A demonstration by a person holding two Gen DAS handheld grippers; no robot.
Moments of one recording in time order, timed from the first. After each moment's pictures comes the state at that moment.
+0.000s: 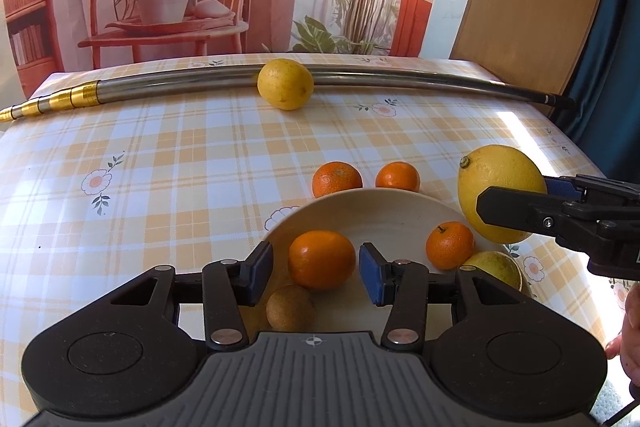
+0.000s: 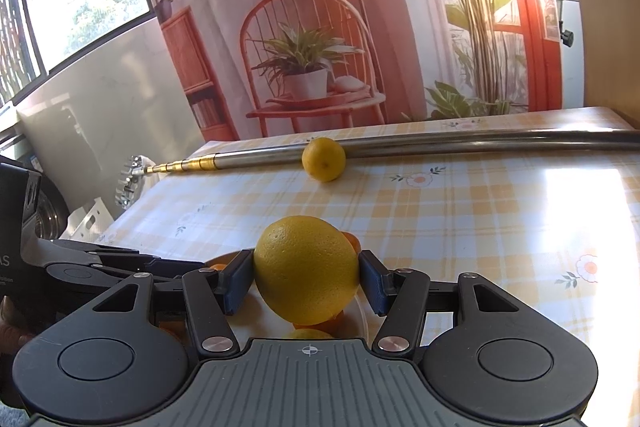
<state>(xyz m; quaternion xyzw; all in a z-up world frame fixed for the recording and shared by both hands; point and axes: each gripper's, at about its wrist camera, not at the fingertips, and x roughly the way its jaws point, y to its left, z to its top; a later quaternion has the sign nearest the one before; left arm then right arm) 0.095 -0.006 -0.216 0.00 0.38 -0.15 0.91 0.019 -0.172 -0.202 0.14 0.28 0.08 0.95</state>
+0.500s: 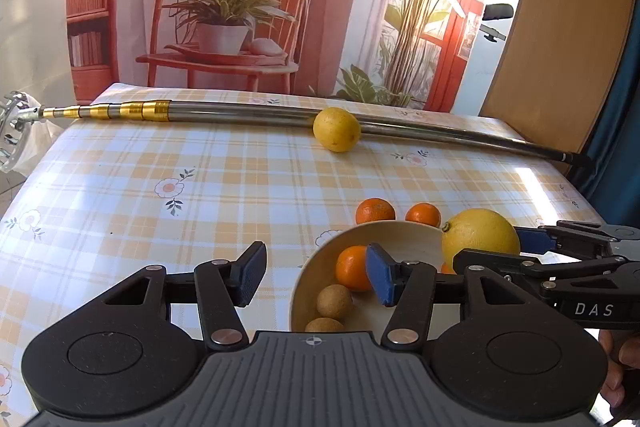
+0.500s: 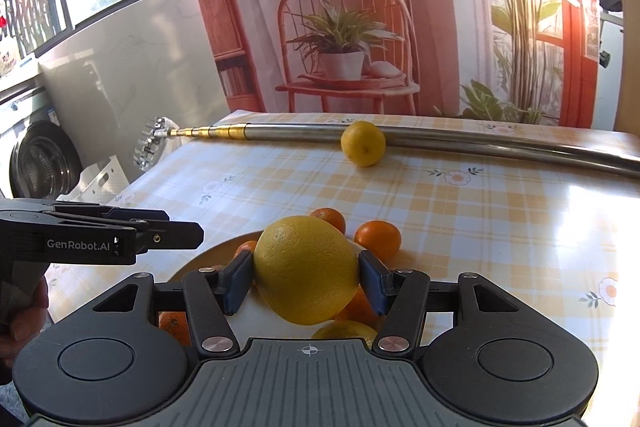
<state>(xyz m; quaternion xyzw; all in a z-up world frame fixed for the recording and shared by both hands) 0.057 0.023 -0.184 -0.04 0.33 -0.09 0.94 0.026 -0.138 -0.198 0.08 0.31 0.12 0.94</state>
